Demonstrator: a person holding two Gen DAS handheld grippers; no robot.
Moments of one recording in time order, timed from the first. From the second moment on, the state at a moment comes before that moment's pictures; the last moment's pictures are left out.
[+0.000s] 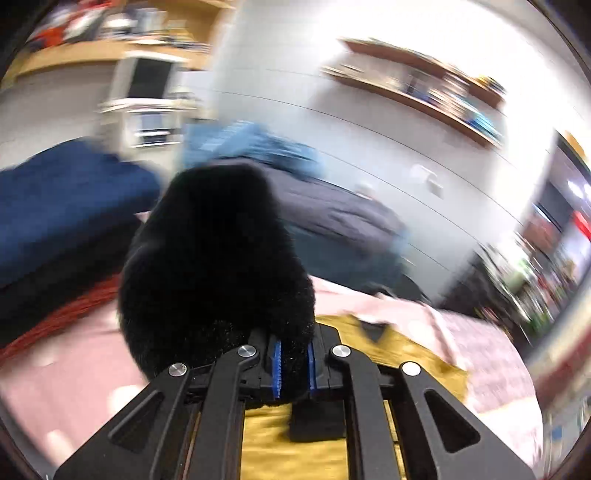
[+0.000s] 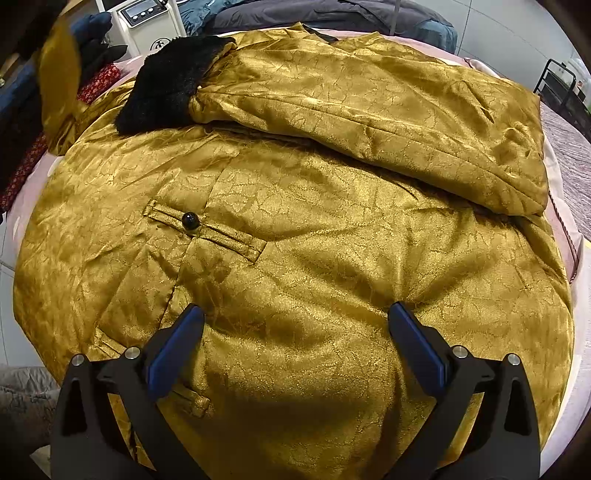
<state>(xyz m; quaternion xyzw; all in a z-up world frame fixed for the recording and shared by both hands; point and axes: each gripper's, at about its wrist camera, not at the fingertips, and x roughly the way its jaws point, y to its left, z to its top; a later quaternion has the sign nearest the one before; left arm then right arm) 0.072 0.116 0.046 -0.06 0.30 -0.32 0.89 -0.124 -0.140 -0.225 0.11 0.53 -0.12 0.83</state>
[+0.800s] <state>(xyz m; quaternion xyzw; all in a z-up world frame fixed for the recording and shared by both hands) -0.115 0.016 0.192 0.10 0.43 -0.45 0.78 -0.133 -0.140 -0.223 0.11 0.53 -0.09 0.84</state>
